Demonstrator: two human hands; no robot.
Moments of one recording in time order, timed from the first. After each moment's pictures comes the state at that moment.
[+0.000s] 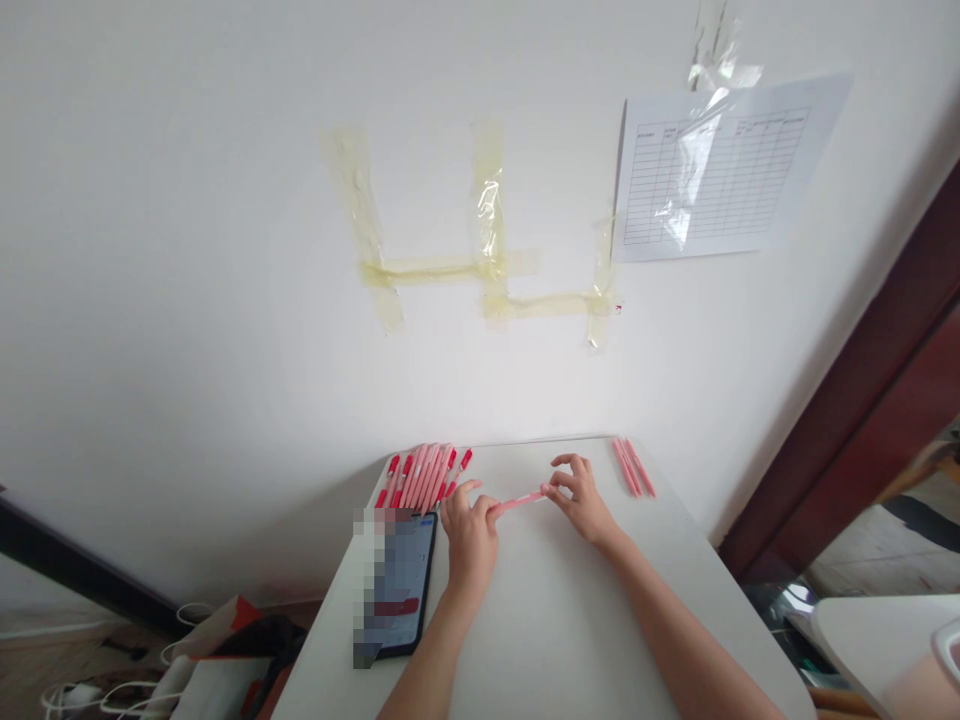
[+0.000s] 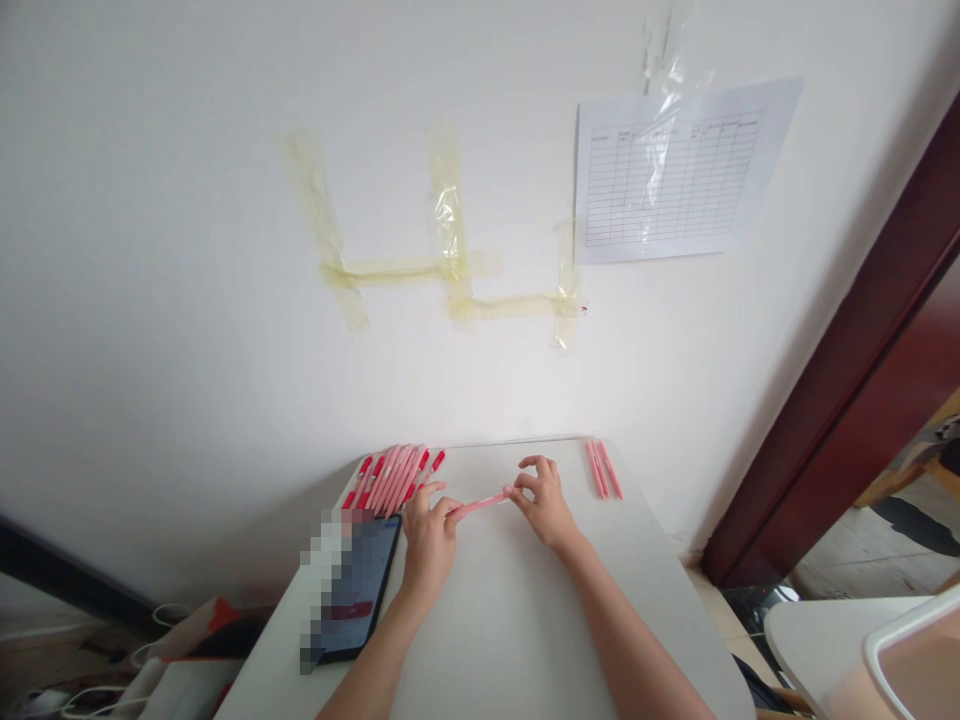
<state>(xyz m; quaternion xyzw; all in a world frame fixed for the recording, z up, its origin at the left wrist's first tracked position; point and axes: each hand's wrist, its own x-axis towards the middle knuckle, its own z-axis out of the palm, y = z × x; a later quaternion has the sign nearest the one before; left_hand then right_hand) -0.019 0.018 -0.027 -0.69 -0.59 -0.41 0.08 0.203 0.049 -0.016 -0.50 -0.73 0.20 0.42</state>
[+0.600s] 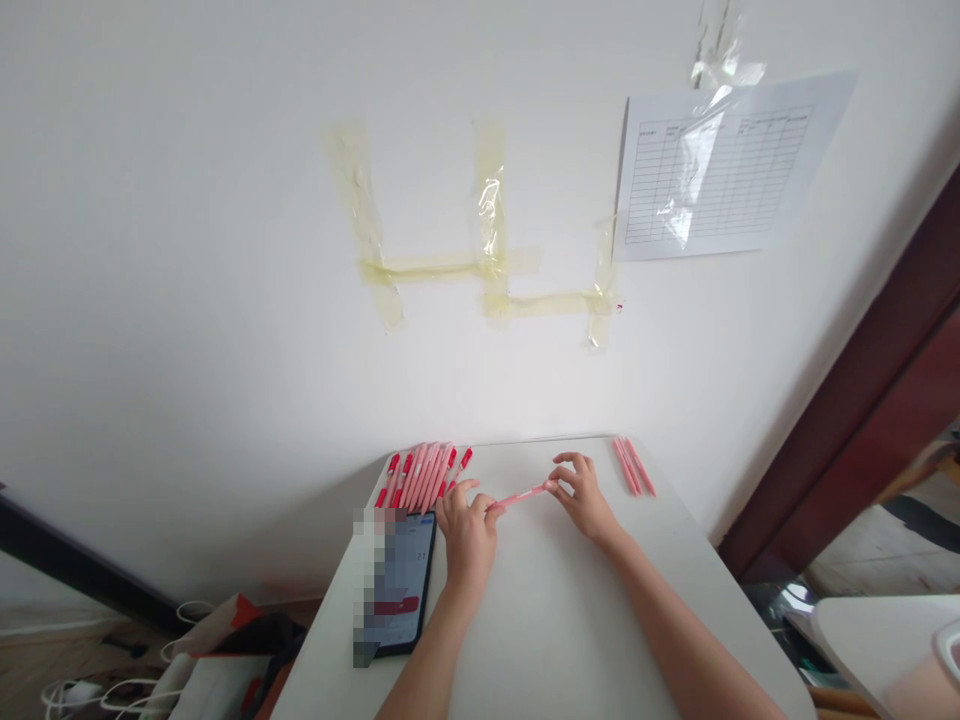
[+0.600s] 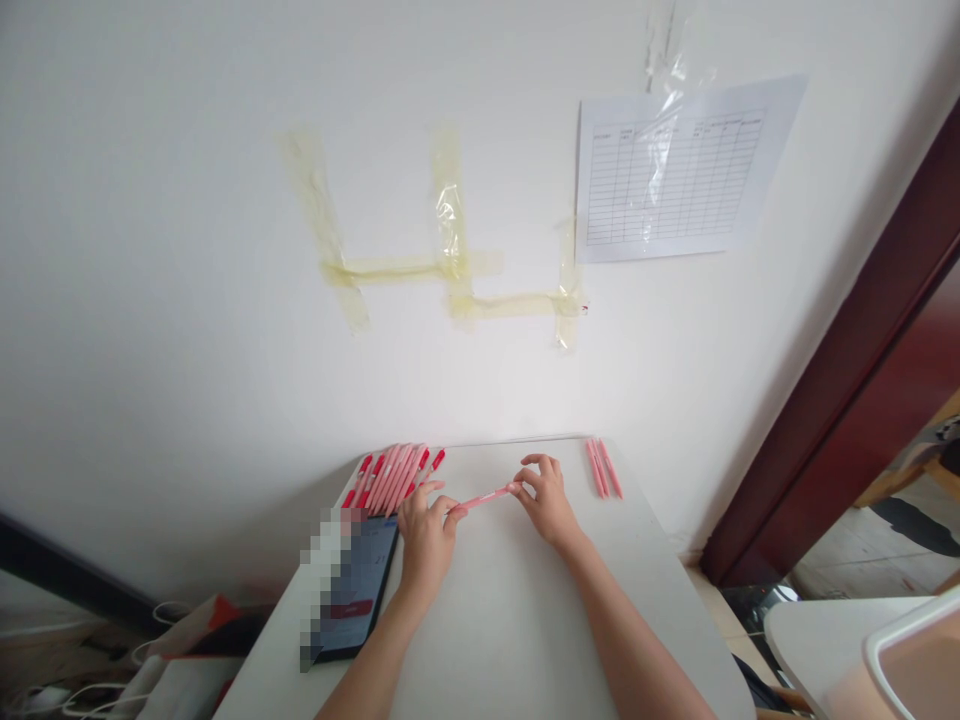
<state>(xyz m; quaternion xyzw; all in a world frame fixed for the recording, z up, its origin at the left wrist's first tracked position) -0.018 0.012 -0.014 -0.68 -0.62 -0.39 0.06 0.205 0.054 -0.023 -0.50 -0.72 0.17 0.44</state>
